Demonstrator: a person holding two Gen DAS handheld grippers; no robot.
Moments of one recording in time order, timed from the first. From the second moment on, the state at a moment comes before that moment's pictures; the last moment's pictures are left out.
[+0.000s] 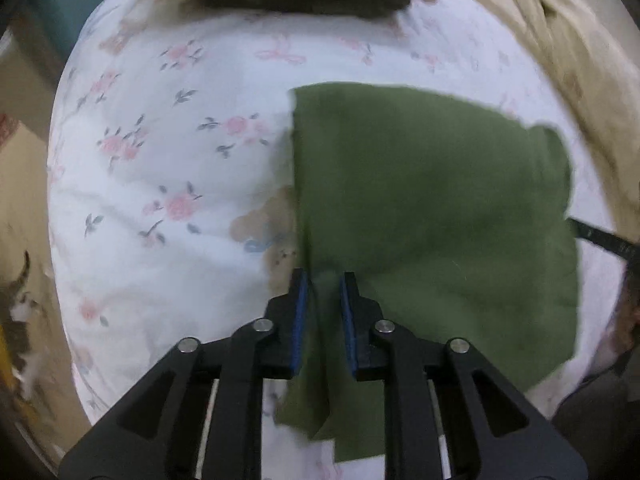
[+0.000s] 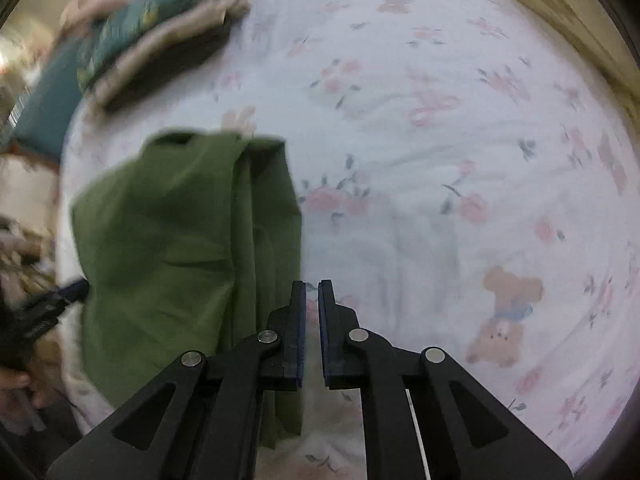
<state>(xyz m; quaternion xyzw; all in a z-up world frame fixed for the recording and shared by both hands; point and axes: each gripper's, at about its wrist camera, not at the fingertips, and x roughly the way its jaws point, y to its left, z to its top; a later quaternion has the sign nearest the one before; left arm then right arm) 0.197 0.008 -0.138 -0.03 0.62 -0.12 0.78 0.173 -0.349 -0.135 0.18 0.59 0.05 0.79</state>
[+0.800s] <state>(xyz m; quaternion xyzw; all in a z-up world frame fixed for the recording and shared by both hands) 0.185 -0.024 -0.174 -0.08 0.63 -0.26 0.73 0.163 -0.278 -0.203 0.29 0.57 0.21 0.74</state>
